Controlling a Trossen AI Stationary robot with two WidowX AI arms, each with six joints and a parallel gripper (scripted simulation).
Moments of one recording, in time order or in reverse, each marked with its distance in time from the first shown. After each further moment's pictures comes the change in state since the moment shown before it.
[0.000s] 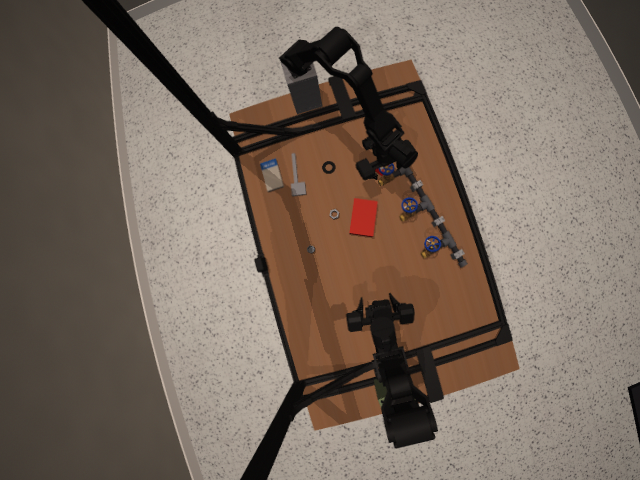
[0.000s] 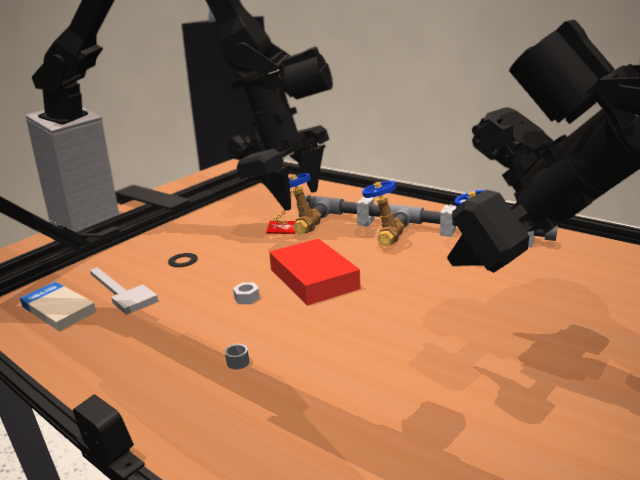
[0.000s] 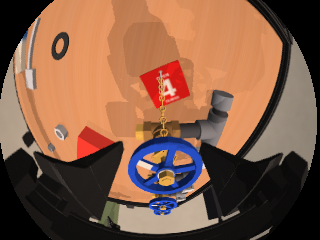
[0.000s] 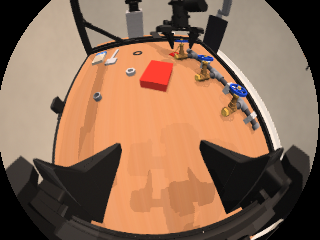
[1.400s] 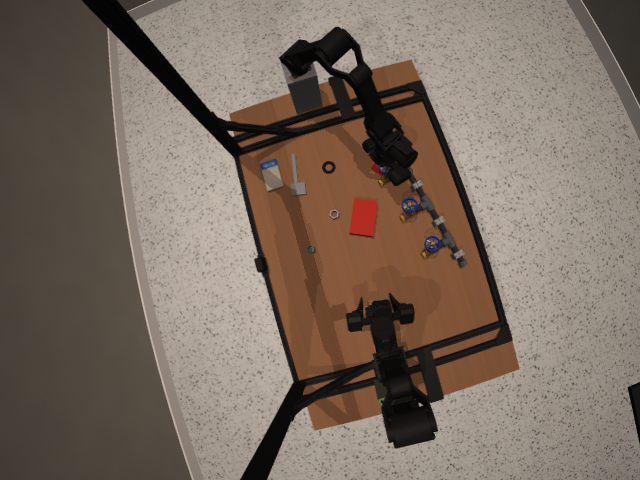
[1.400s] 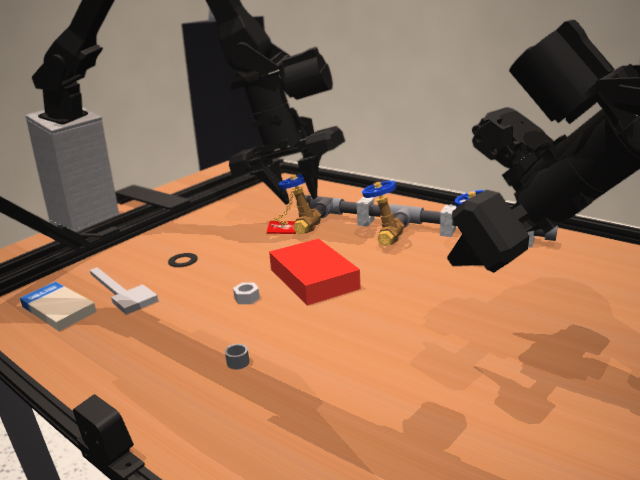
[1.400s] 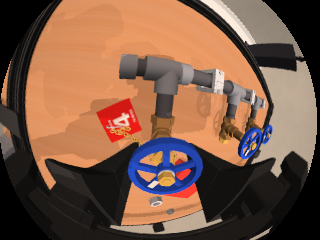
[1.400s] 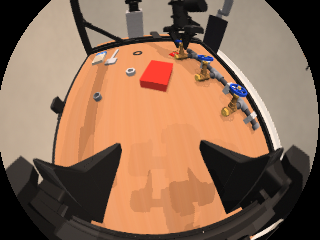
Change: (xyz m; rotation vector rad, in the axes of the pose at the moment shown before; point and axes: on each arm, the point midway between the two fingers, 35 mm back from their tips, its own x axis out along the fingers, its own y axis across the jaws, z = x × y) left arm 0.000 0.000 0.001 1.449 -0.001 0.003; right arm 0.000 0.000 0.000 0.000 0.000 0.000
